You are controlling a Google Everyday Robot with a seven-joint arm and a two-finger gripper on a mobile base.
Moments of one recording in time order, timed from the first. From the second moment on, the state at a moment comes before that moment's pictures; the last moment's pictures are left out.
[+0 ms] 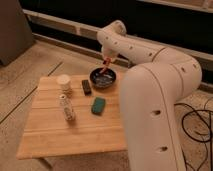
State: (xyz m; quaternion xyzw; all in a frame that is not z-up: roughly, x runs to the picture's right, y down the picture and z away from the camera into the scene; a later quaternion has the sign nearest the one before) arm 0.043 -0.187 0.884 -0.06 0.08 0.80 0.59
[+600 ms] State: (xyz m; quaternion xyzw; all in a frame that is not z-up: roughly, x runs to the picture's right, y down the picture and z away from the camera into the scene) arm 0.018 -0.178 0.958 -0.09 0.11 0.78 0.61
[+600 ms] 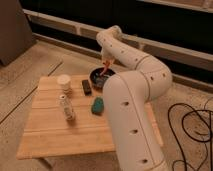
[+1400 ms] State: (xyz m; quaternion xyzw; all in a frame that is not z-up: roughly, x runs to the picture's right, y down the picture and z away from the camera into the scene) arm -0.012 -0.149 1.008 -0.14 0.13 0.77 0.61
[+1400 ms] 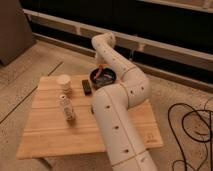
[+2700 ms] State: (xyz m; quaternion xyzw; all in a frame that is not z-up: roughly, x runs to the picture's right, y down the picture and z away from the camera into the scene) arm -0.005 -0.123 1.015 -0.17 0.15 0.76 0.61
